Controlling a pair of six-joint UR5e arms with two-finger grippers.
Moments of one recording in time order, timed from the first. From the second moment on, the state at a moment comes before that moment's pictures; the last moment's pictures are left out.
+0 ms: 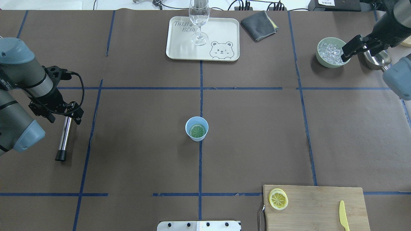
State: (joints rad) left arm -0.88 -1.80 -1.65 -1.58 -2.31 -0.65; right arm 1.19 -1.25 1.88 -1.73 2.24 0.38
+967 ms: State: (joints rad) left arm -0.88 -1.82 -1.54 -1.66 -2.31 -0.65; right arm 1.20 -1.24 1.88 -1.73 2.25 0.37
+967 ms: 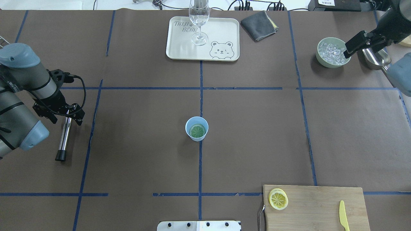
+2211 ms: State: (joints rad) left arm -0.88 -1.82 -1.54 -1.66 -2.31 -0.65; right arm 1.20 -1.24 1.88 -1.73 2.25 0.37
